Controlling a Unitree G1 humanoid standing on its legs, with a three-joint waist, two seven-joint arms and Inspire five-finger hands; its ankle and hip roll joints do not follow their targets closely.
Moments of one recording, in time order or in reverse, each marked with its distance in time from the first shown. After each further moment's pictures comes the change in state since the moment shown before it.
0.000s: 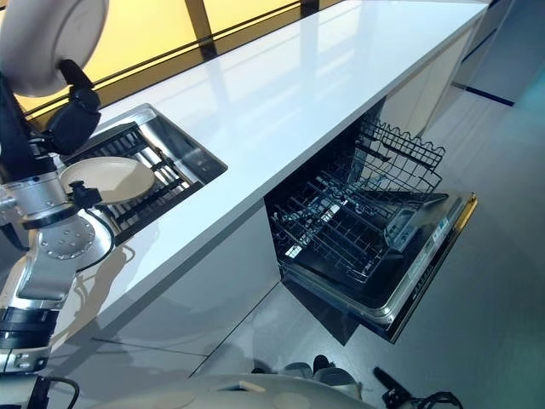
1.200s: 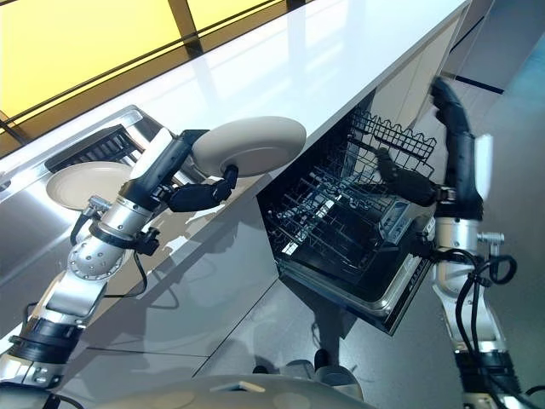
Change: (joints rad) left arm 0.055 -0.030 -0.176 -0.025 -0.303 -0.197 -0.872; right arm -0.092 -0.410 0.135 -1.250 -0.935 -0.383 0.175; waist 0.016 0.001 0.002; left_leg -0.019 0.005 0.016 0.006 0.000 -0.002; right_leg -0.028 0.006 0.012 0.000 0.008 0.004
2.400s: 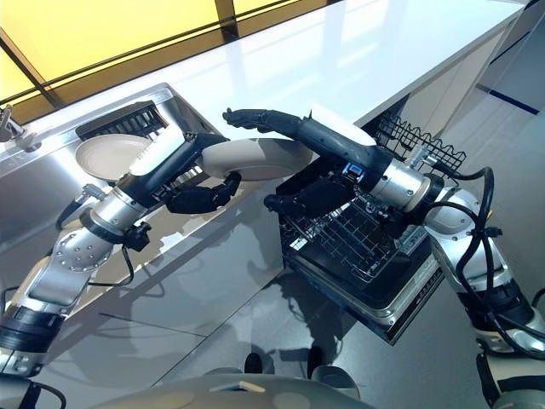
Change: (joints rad) left arm -0.056 0.115 -0.011 0.002 0.073 -0.059 -0.041; right arm -0.409 -0.192 0.262 -0.171 0.354 0.226 0.797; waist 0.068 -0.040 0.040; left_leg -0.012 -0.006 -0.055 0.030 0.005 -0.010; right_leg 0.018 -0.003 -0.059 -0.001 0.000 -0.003
